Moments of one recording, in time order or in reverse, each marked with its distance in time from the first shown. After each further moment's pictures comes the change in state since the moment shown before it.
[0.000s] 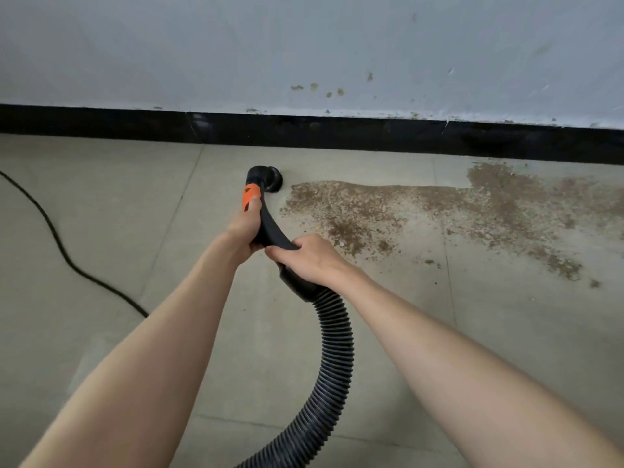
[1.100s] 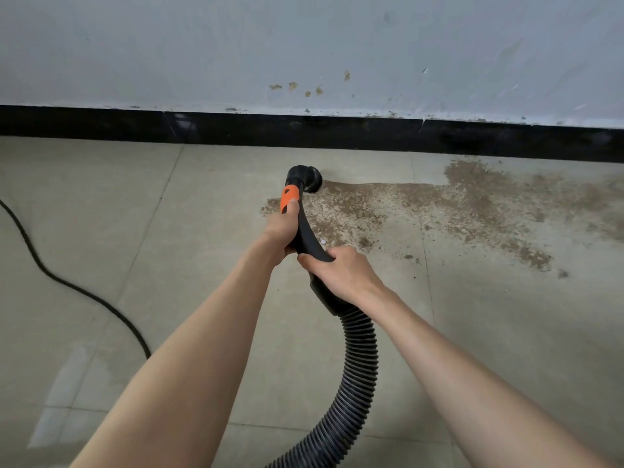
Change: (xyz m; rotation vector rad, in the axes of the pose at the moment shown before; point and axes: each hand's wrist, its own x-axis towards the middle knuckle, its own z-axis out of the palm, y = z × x) left_hand -0.011 -0.017 0.074 0.107 -0.175 0.045; right_hand -0.046 0.048 -0.036 0.044 0.181 0.085
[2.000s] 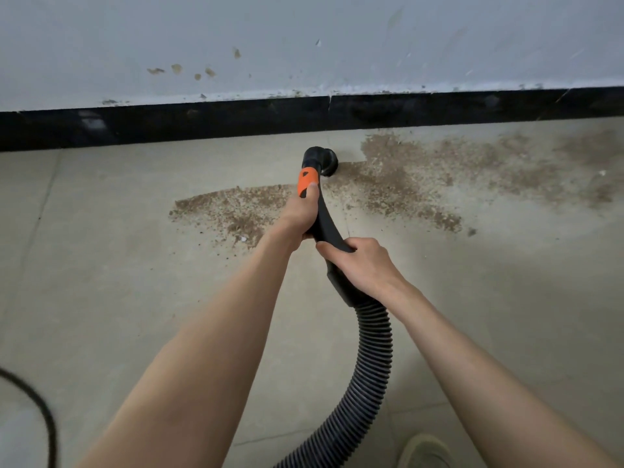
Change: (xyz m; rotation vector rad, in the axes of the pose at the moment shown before) left_hand -0.003 0.005 0.158 0.195 -0.258 0.061; right_hand -0.025 0.086 -0.097 0.073 0.239 0.181
